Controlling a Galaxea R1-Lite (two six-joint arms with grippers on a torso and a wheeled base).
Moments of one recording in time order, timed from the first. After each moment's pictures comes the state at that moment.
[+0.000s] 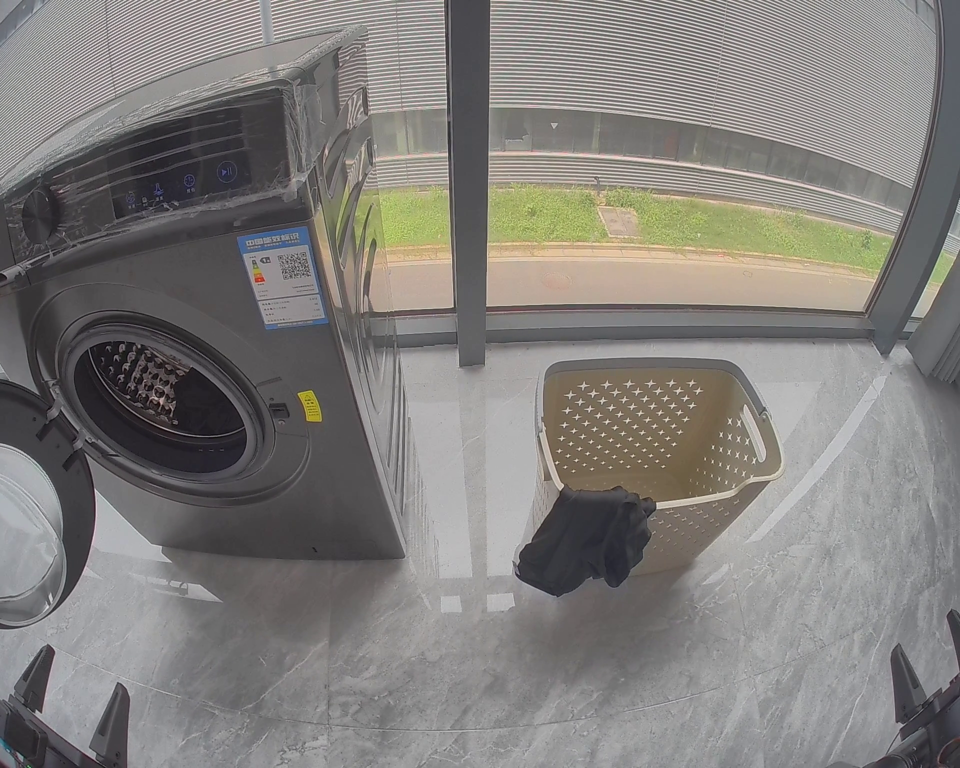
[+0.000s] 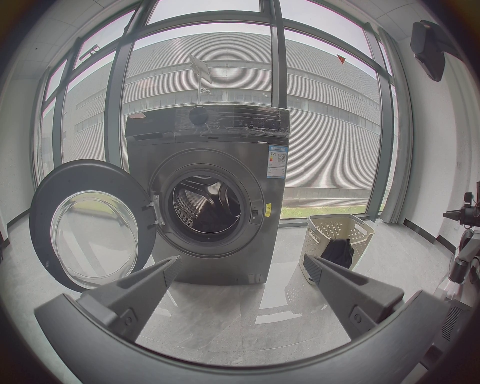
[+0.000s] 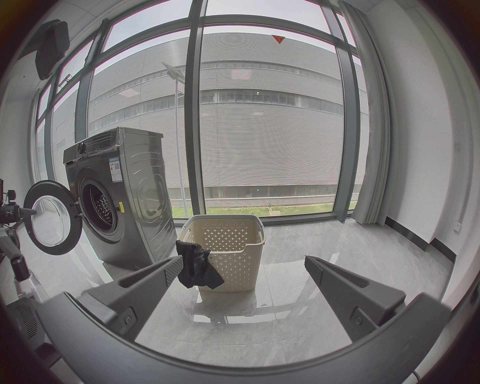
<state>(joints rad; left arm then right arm) 0.00 0.02 -0.02 0.00 -0.01 -0.03 -0.01 0.02 -0.02 -0.01 -0.01 0.00</state>
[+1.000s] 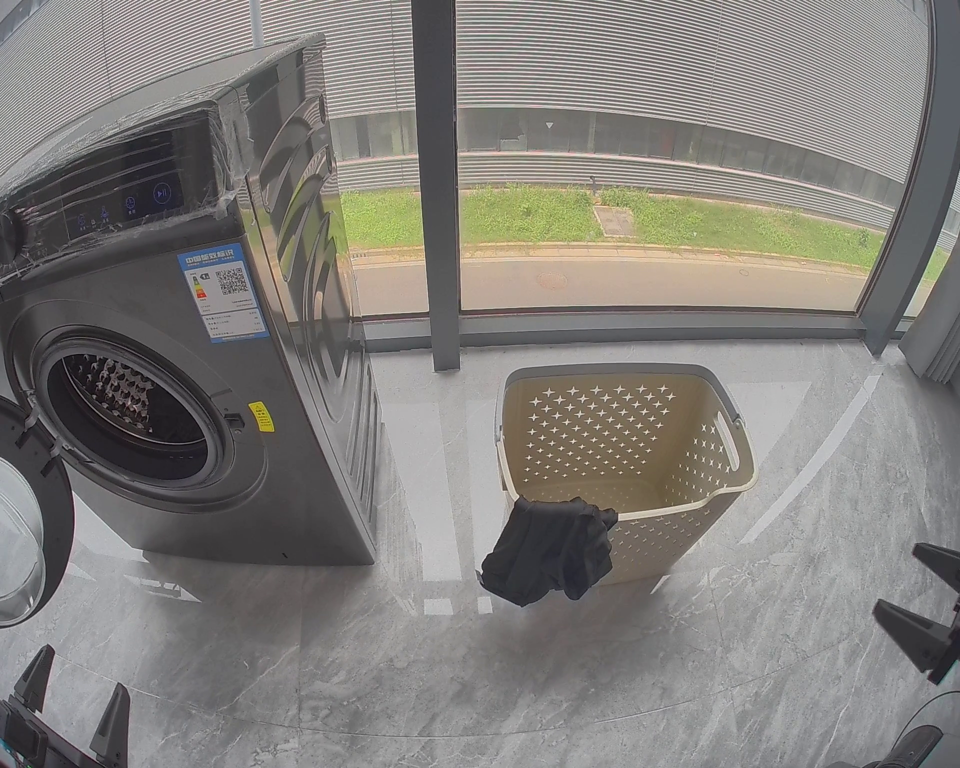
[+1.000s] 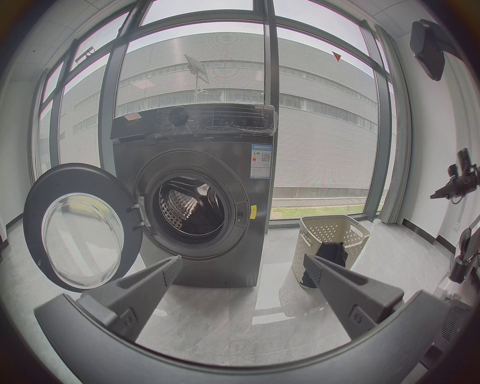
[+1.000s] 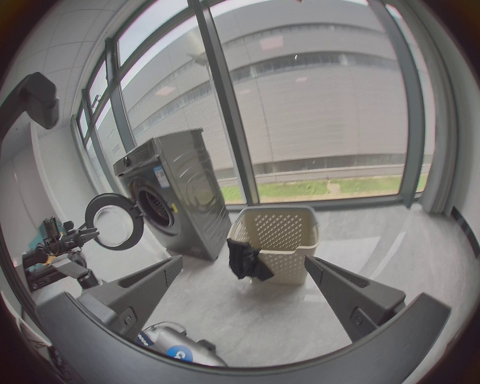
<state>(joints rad) 0.00 0.02 -0.02 0.00 -0.01 -0.03 0.22 0.57 -0.31 -0.08 0.21 0.07</state>
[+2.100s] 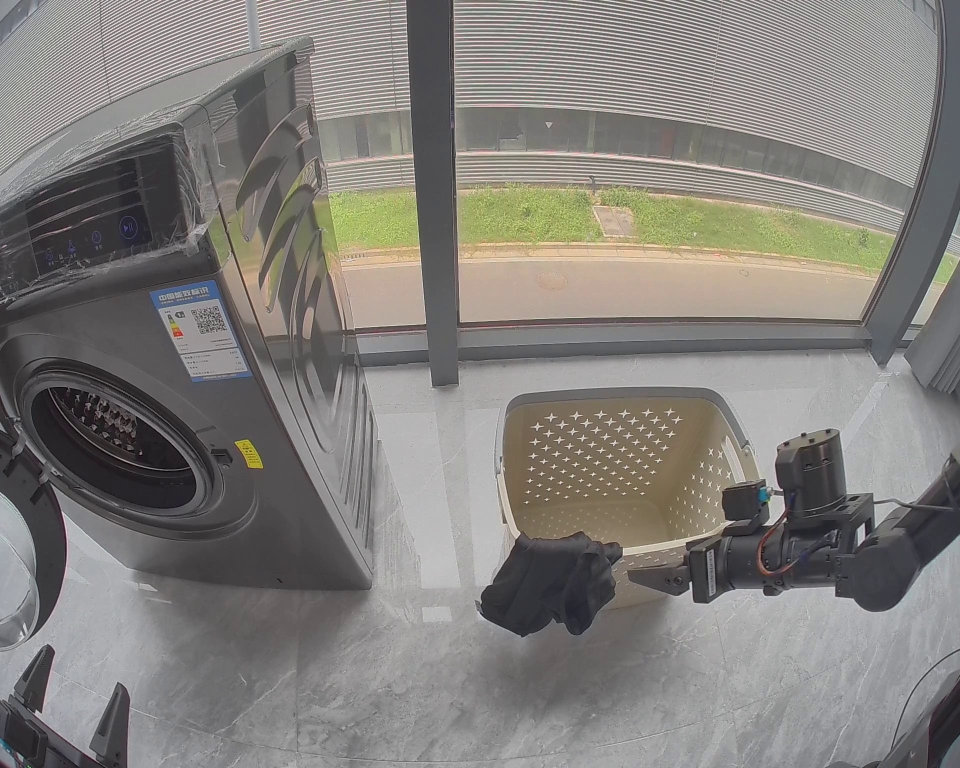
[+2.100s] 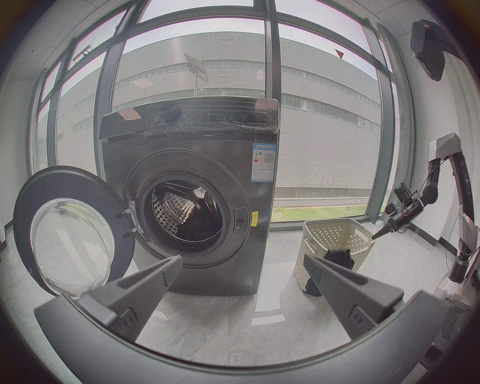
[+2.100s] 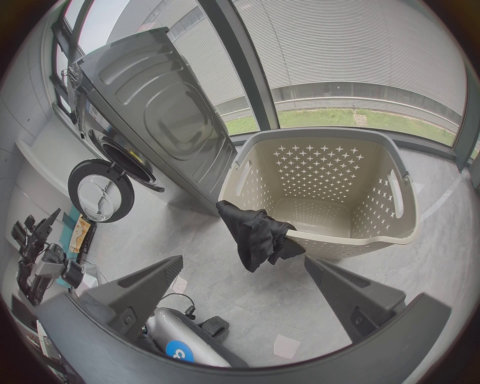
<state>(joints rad) 0.00 0.02 -0.02 0.00 -0.01 -0.03 0.38 1.83 -0.55 -0.63 0.26 0.10</state>
